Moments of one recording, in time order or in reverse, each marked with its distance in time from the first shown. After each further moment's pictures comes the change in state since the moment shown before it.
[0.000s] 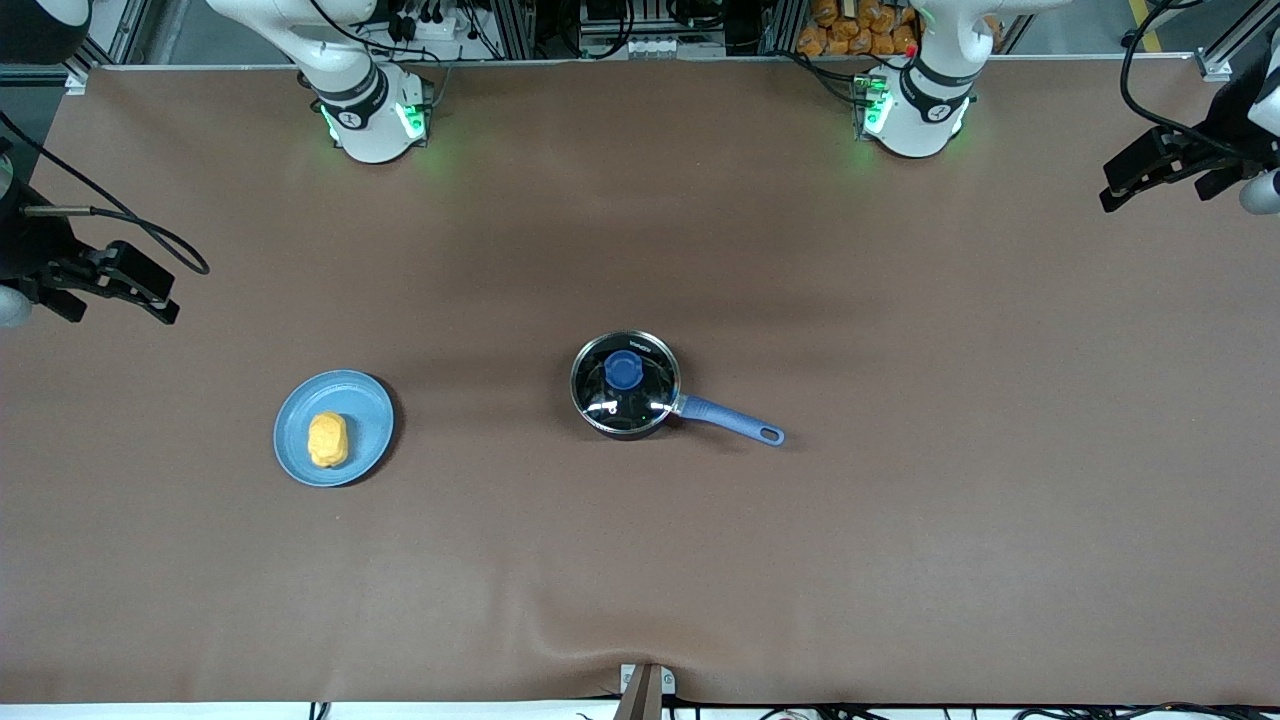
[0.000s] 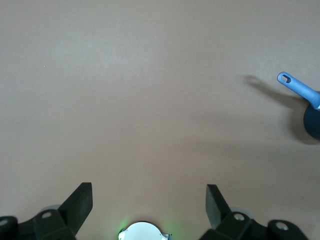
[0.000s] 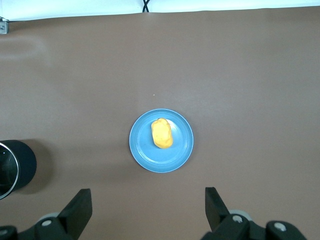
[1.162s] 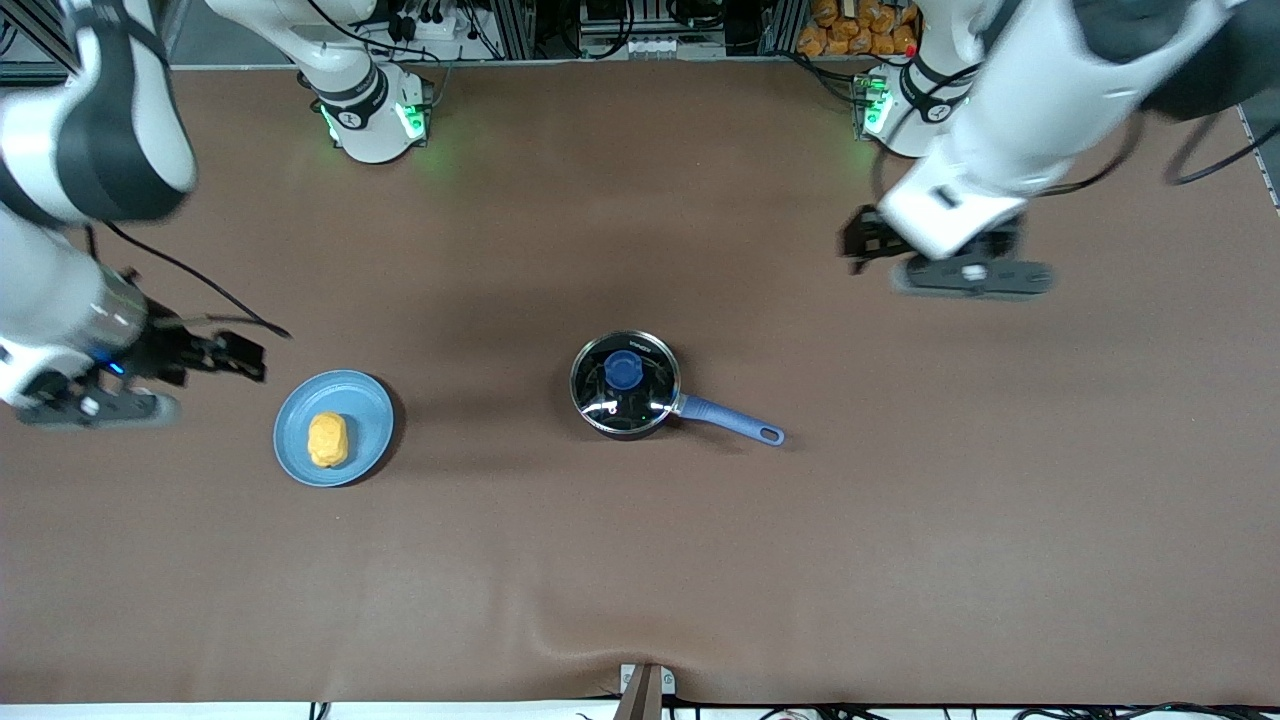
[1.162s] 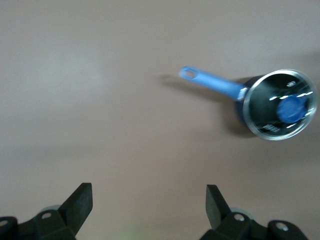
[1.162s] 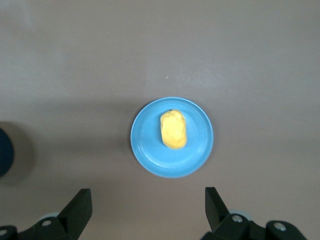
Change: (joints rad) left arm -0.228 0.265 -0.228 0.049 -0.007 0.236 -0.272; right arm 0.031 0.230 0.004 -0.066 0.000 0.137 -0.065
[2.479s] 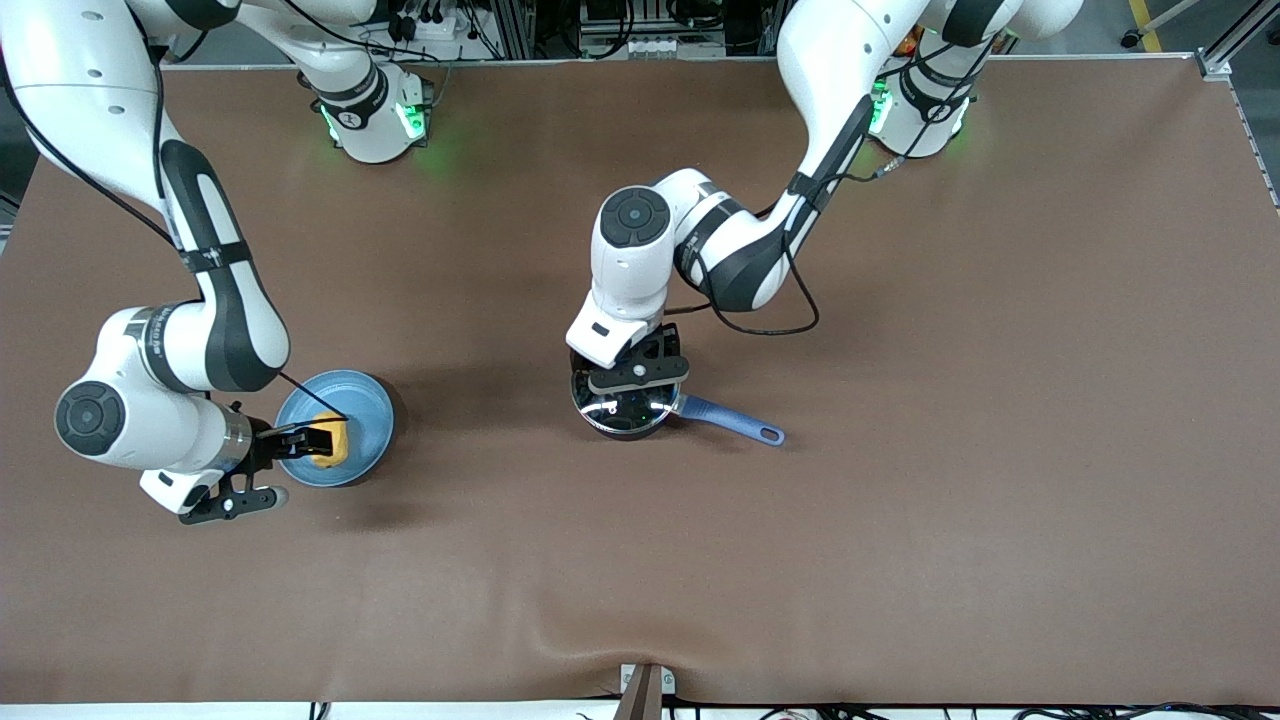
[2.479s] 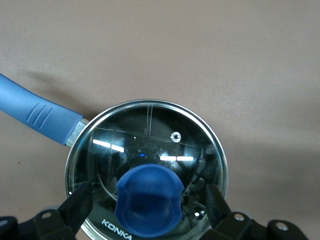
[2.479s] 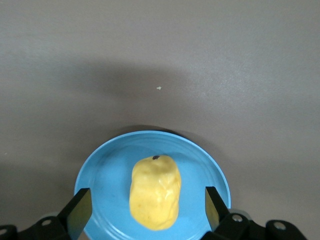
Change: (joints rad) left arm -0.562 0.585 0.277 0.194 0.052 0.557 -0.564; right arm -0.049 0.338 -0.016 -0.021 0.000 0.299 -0.194
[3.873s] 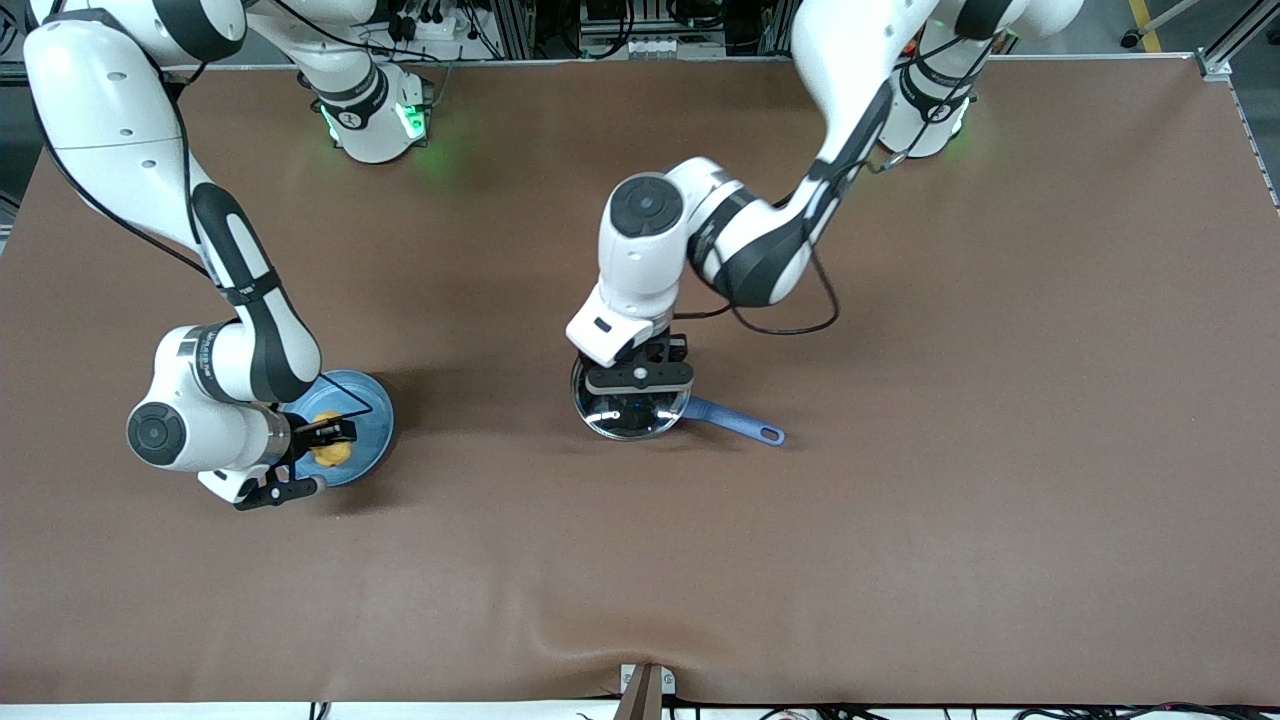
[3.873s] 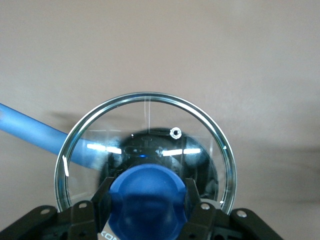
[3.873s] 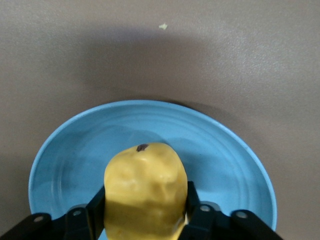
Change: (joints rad) left arm 0.042 -0.097 0.002 0.045 0.004 -0.105 0.173; right arm -0.012 0.073 0.003 -0.079 0.008 0.049 -0.041
